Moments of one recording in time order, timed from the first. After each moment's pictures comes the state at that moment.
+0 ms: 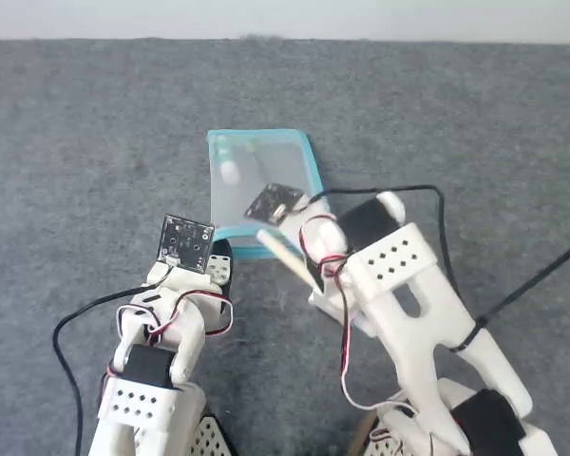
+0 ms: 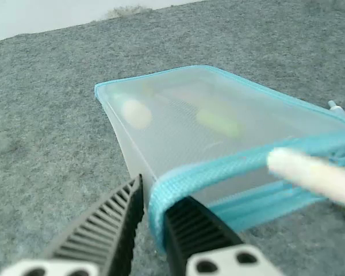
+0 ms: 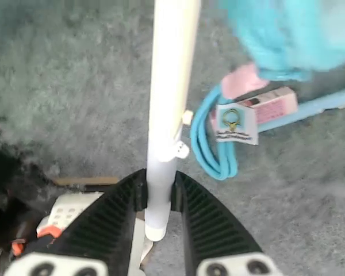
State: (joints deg) left arm 5.3 -84.2 90.7 38.2 0.6; right arm -33.8 -20.2 18.3 100.4 24.0
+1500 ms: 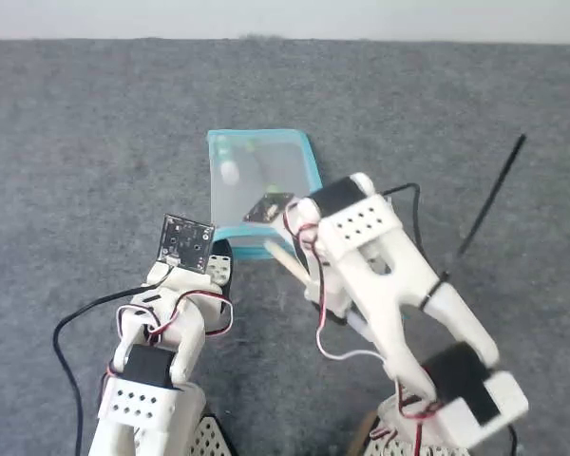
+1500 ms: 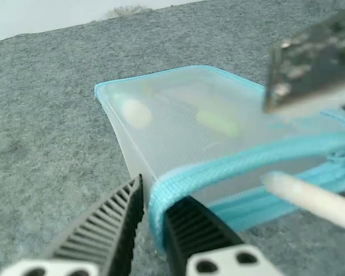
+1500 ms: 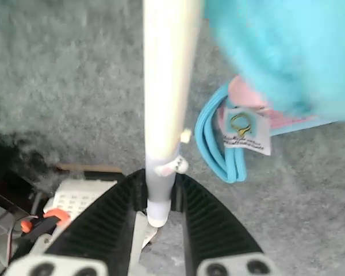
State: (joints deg) left arm 5.3 -84.2 90.7 38.2 -0.8; right arm -33.0 -3.3 14.6 100.6 25.8
